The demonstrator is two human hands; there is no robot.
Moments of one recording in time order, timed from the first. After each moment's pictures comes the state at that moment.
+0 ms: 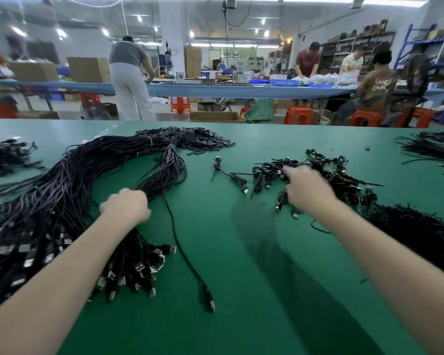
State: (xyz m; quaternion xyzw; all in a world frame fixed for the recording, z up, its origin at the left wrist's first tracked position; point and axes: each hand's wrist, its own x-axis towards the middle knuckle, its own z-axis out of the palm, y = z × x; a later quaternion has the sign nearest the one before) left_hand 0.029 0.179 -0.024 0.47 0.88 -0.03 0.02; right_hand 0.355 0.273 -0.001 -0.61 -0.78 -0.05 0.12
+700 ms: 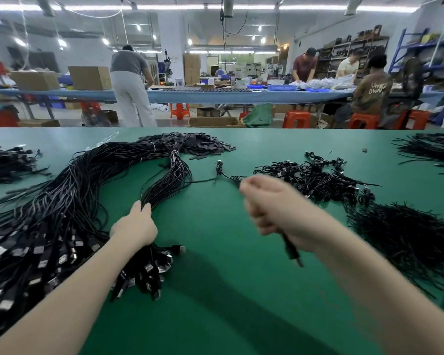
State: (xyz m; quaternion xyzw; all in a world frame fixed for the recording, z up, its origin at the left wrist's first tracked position) left_hand 0.023 0.169 -0.069 0.49 0.87 0.01 0.07; right_hand 0.307 0.154 0.034 -0.35 -0.70 0.54 0.32
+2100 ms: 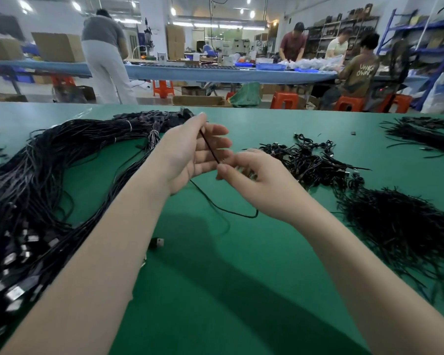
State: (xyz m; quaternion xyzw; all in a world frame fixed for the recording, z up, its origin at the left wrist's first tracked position) left_hand 0.154 0.182 0.050 0.48 0.46 0.55 0.51; right_hand 0.309 0.188 0.022 -0.37 -0.84 0.19 0.36
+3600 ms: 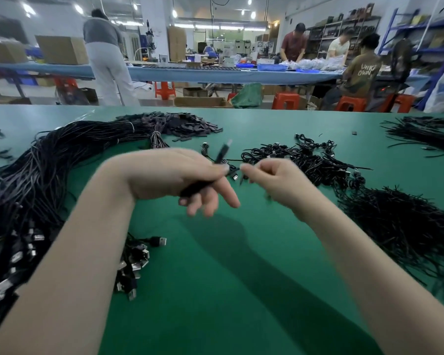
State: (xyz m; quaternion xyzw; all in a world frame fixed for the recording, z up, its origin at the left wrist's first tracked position) left_hand 0.130 0.153 0.059 0.73 0.45 0.20 0.48; right_hand 0.331 0.212 0.007 -0.46 -0.75 0.32 0.35
